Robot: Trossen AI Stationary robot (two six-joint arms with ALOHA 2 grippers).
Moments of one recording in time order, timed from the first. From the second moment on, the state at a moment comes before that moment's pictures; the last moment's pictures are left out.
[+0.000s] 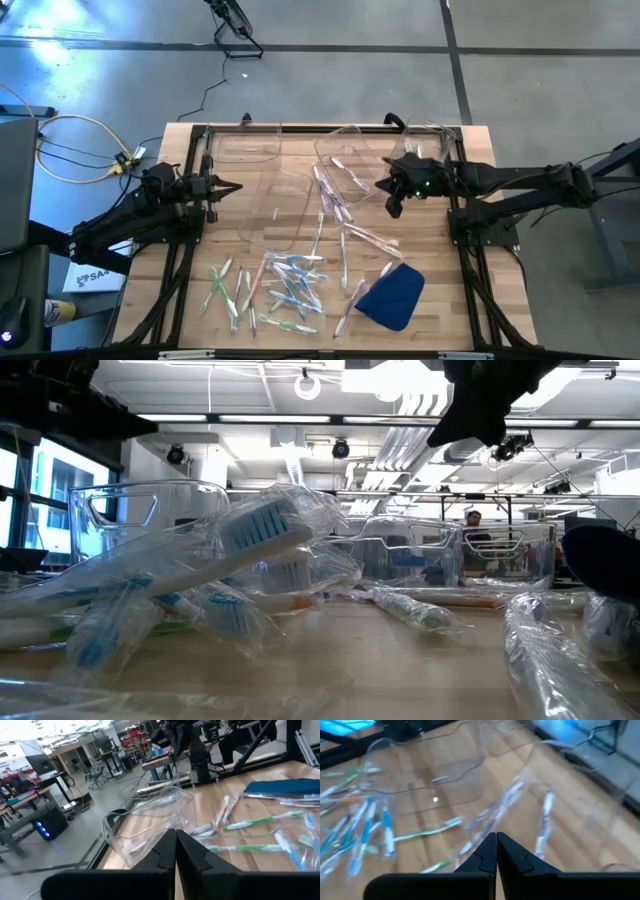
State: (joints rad) left arm 0.45 0.02 0.27 -0.29 0.28 0.36; right arm -0.05 1.02 0.83 -0.43 0.21 0.36
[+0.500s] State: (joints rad) left arm 0.45 0.02 0.12 -0.13 0.29 0.28; right arm 0.05 1.19 0.83 -0.36 0.17 0.44
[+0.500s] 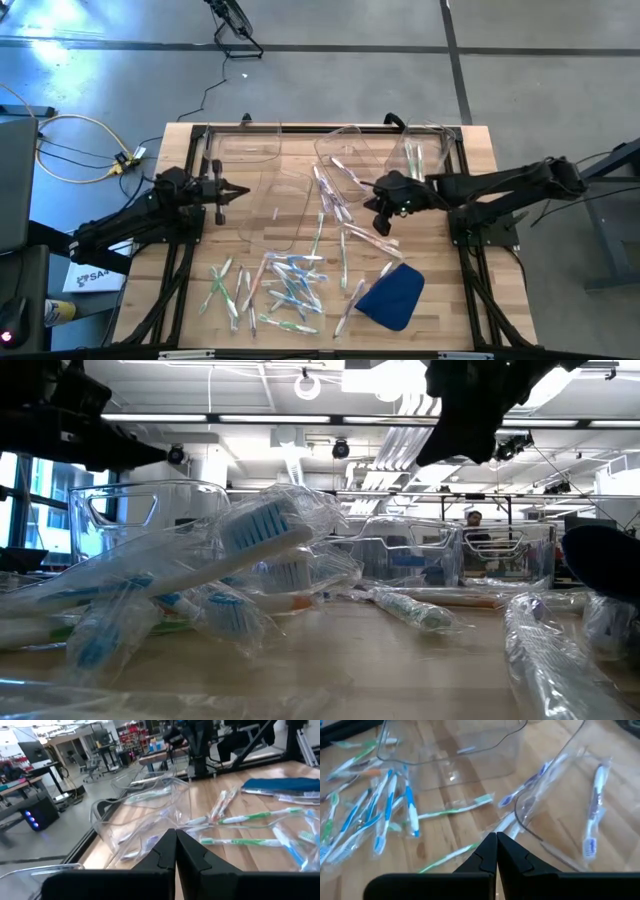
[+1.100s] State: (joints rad) left arm 0.45 0.06 0.10 0.04 0.13 0.31; right arm 0.05 1.22 0.83 -0.24 0.13 0.36
